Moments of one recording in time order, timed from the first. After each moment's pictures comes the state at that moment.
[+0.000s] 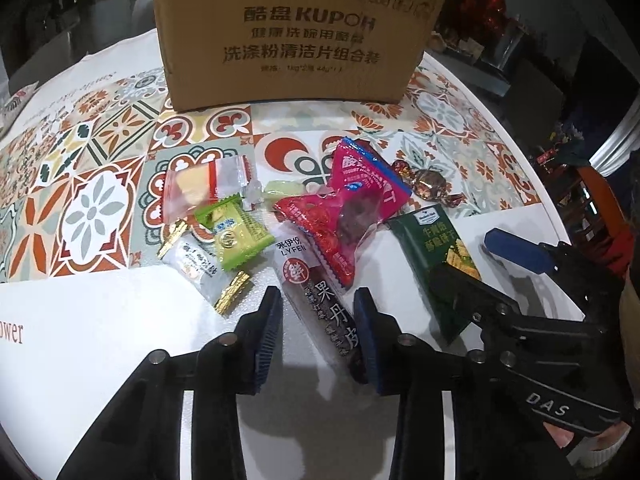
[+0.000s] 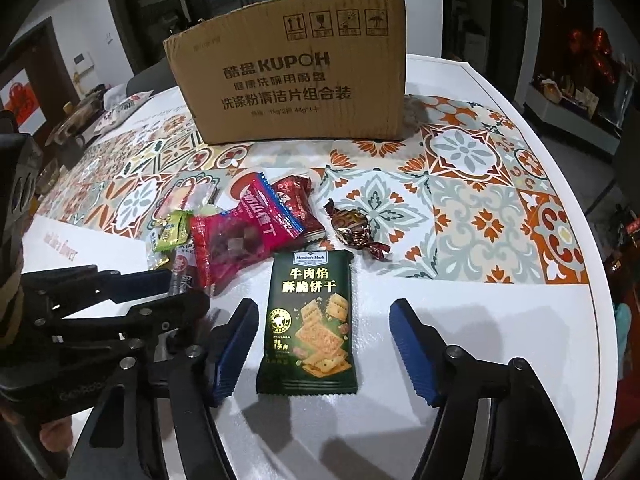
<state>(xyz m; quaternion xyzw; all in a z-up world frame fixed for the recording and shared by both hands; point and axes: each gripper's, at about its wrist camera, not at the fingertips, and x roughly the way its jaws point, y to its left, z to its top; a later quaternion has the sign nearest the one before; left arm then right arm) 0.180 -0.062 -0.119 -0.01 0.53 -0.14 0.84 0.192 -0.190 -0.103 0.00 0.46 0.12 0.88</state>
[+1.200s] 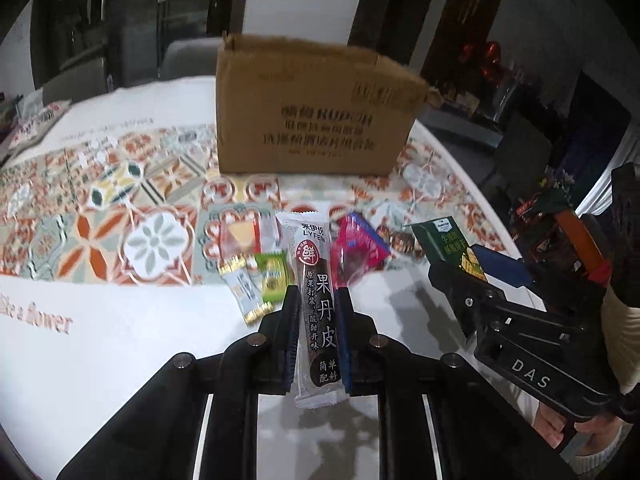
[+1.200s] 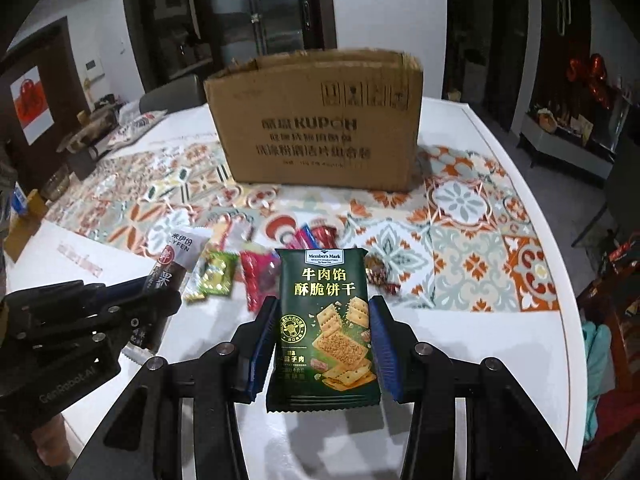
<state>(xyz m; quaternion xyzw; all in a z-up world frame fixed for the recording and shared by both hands) 0.138 -0.030 -0.048 -0.05 0.43 -0.13 0.89 0.169 -0.171 -0.048 -0.01 0.41 0.12 0.91</state>
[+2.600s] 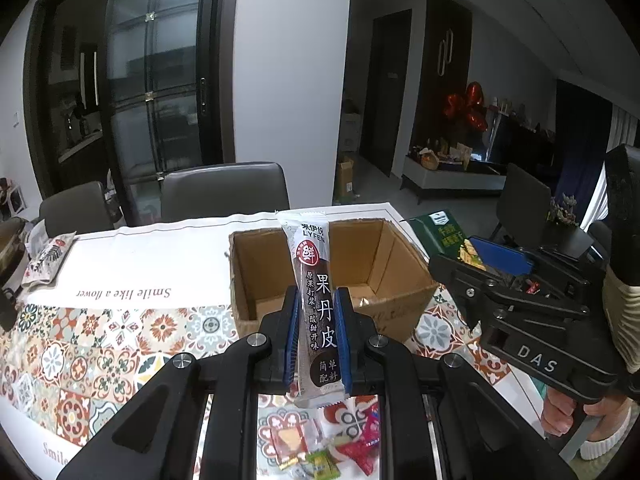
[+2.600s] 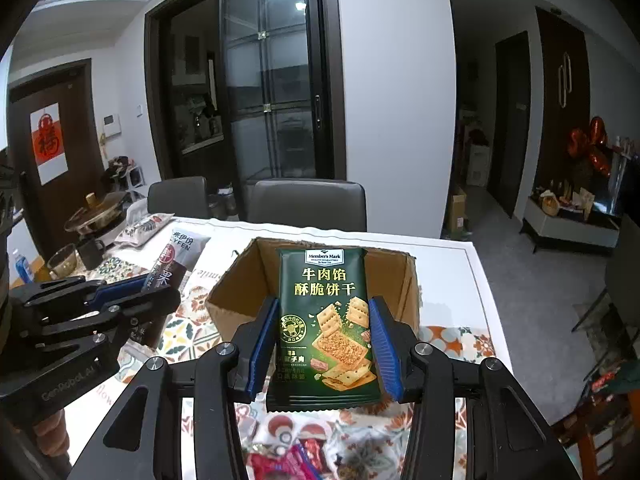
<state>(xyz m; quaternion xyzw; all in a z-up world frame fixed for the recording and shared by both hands) 0.260 -0.021 0.088 0.01 0.31 -0.13 0.94 0.275 -0.168 0.099 -0.01 0.27 0.13 0.95</state>
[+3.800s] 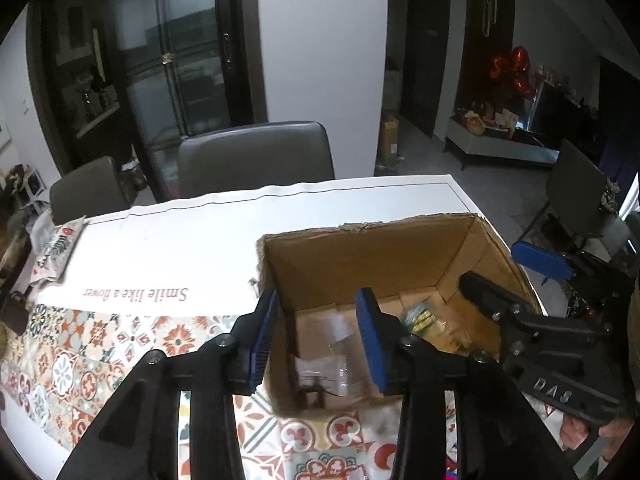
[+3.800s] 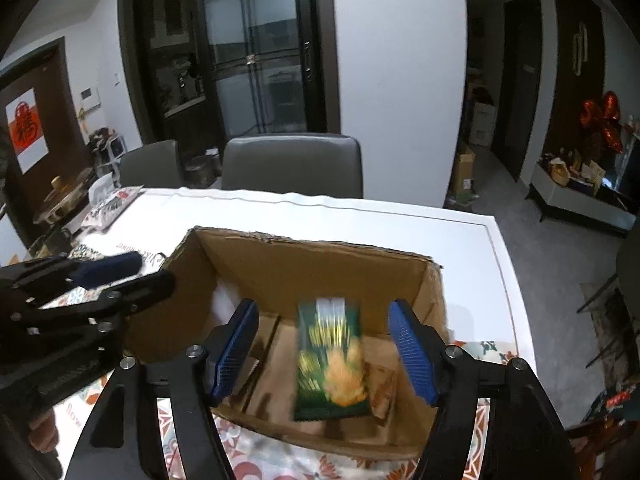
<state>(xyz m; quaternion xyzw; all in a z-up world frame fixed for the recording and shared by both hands) 0.368 -0.016 0.049 0.03 0.38 -0.06 0.92 0.401 -0.158 0.052 -0.02 0.35 0.12 0.93</state>
